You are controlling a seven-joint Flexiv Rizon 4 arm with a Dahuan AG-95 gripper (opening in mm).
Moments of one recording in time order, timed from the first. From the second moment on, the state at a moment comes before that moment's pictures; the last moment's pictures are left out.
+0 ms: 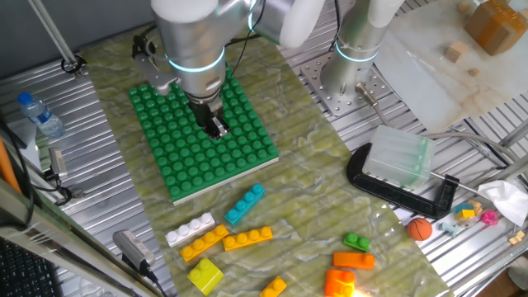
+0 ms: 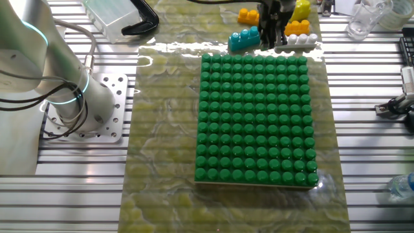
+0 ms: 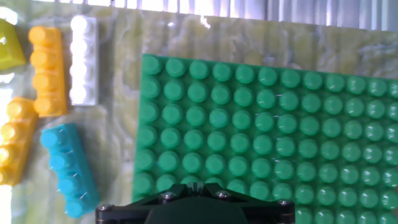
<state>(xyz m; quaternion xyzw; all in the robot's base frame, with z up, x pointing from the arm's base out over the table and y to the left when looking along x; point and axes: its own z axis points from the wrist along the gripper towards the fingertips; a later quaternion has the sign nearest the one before) 0.505 0.089 0.179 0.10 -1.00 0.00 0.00</state>
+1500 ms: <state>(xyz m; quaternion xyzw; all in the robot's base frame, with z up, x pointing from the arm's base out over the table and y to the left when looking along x) 0.494 0.189 0.128 0.08 -1.00 -0.01 0.02</state>
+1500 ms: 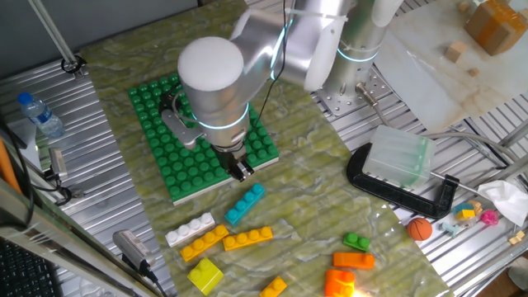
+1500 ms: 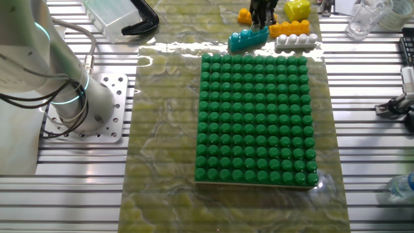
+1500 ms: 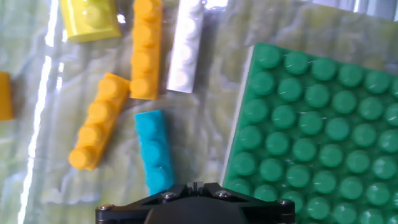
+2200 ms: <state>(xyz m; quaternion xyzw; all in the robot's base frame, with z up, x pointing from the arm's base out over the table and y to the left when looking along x) 0.491 0.194 0.124 0.12 -0.99 0.03 0.03</state>
